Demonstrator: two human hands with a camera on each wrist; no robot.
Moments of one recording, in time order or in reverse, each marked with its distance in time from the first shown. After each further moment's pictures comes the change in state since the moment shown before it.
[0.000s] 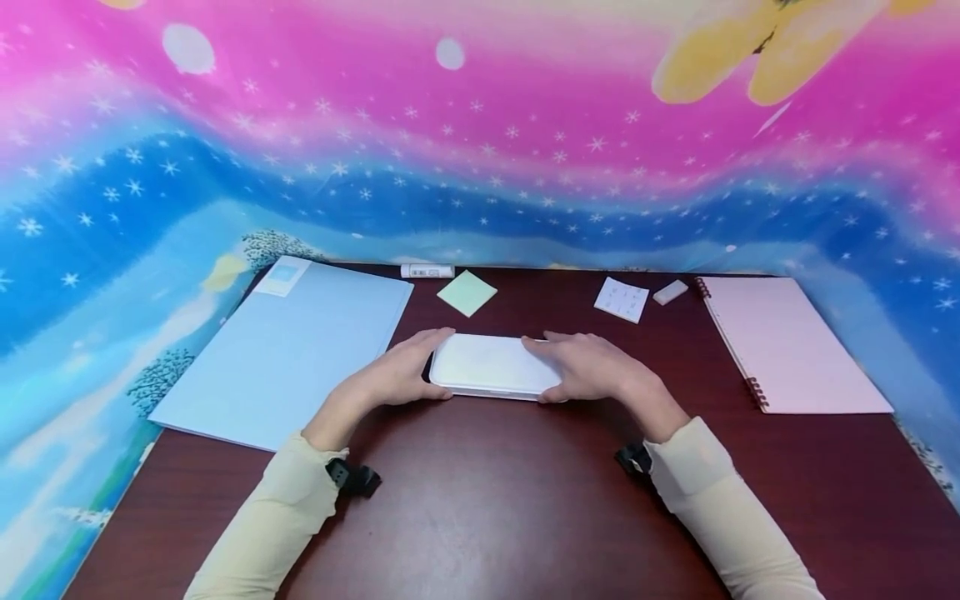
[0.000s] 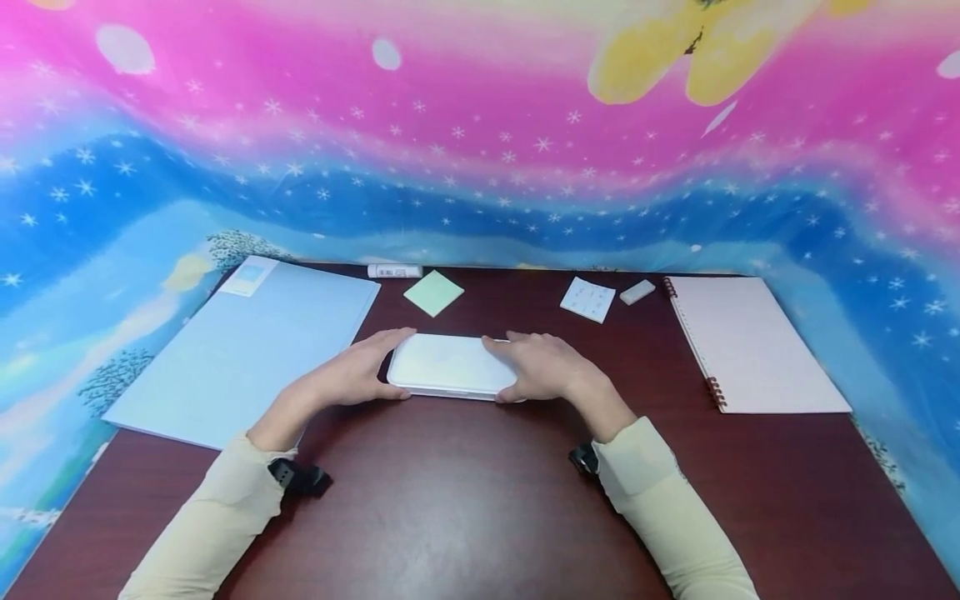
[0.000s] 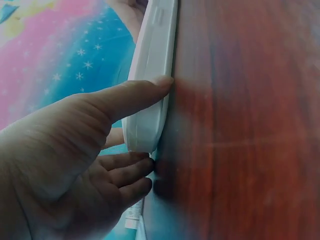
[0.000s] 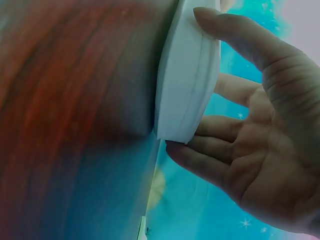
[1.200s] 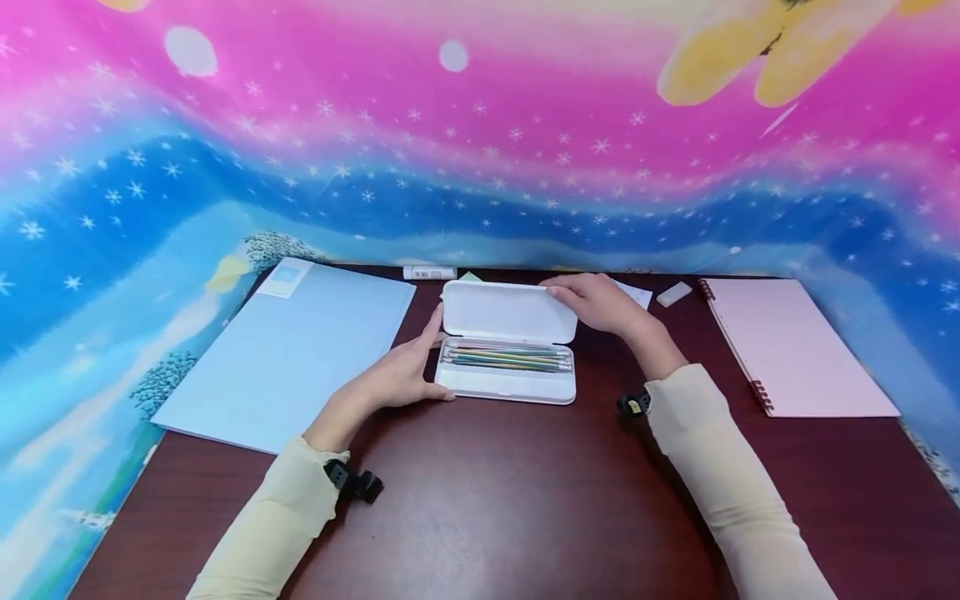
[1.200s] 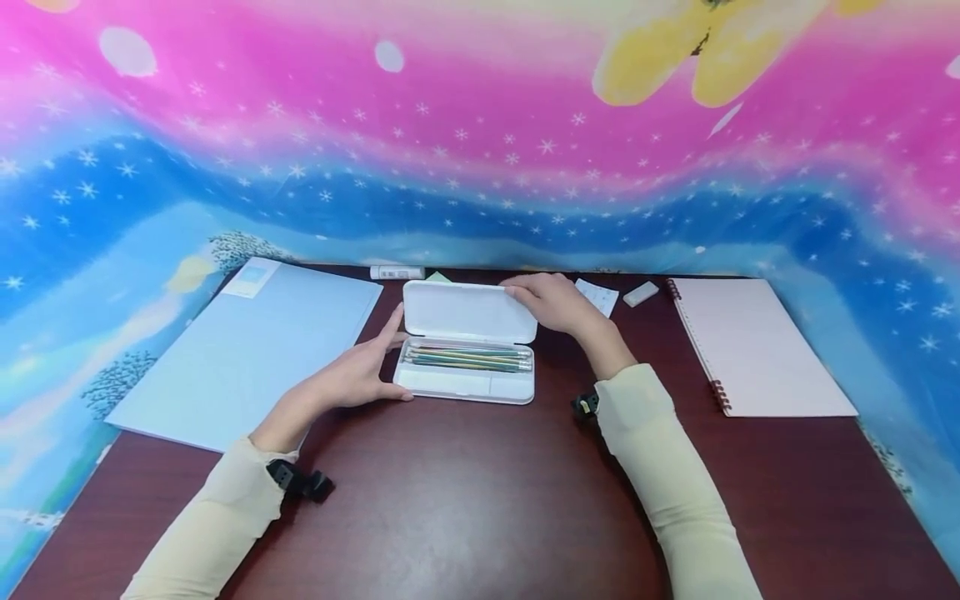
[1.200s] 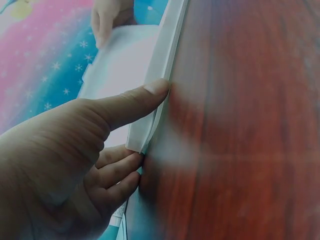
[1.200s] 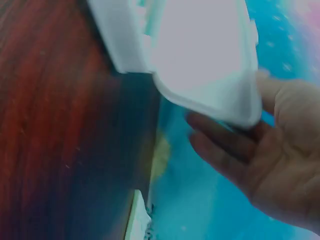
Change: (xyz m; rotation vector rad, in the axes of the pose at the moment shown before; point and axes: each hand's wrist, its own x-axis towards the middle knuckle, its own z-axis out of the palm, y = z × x) left_hand 0.005 -0.007 0.005 -0.080 0.063 -0.026; right_hand 0.040 0.051 -0.044 0.310 0.225 0.032
